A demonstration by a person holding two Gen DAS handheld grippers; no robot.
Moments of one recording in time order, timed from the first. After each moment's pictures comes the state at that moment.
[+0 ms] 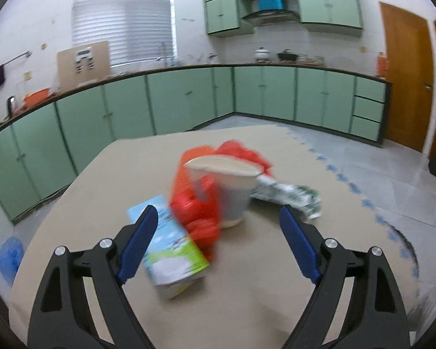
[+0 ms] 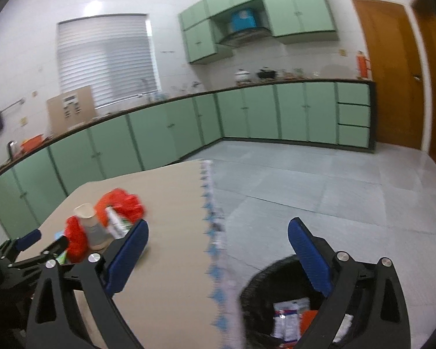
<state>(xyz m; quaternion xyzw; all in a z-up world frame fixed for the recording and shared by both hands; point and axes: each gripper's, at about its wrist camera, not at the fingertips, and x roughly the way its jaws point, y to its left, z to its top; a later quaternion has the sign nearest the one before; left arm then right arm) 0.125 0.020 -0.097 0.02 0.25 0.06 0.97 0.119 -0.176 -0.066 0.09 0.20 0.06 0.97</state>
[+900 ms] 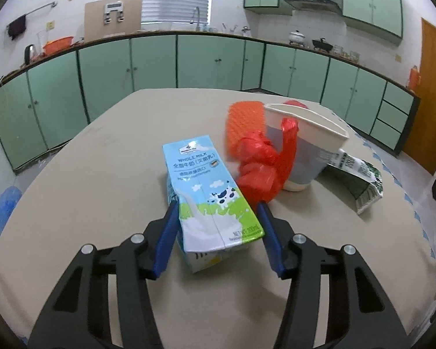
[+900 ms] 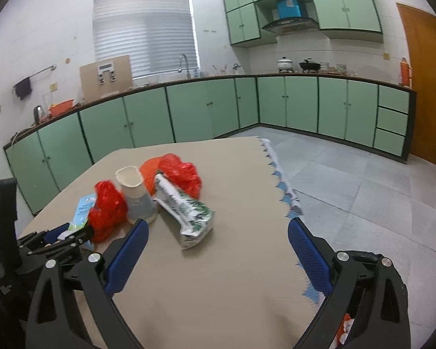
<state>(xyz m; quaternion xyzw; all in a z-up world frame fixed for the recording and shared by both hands) 0.129 0.102 -0.132 -0.06 0.31 0.10 0.94 0.136 -0.087 -0.090 0.04 0.24 0.14 0.96</state>
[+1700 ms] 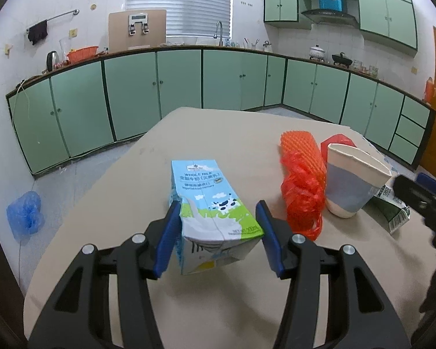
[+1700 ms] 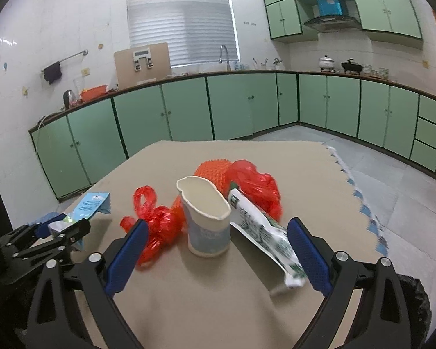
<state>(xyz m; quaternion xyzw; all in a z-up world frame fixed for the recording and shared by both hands) 0.118 0.160 -0.104 -0.05 0.28 0.15 0.95 0.186 0.004 -0.083 0.01 0.25 0.23 0.94</state>
